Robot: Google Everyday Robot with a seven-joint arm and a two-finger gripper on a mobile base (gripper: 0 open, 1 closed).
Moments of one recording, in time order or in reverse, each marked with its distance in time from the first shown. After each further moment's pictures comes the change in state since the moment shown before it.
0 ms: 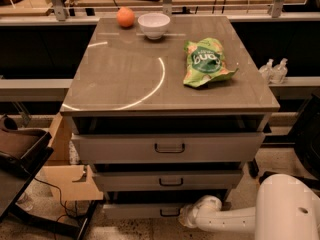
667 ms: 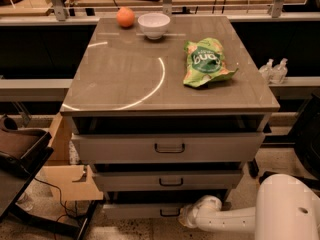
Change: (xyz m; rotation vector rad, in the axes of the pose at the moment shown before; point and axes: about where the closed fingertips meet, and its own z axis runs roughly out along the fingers) arm 0.000 0.000 0.000 0.000 0.000 0.000
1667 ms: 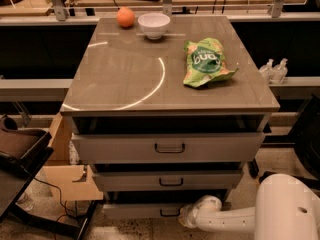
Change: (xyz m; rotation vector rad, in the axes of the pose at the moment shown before) arm 0.001 0.000 0.000 0.000 0.000 0.000
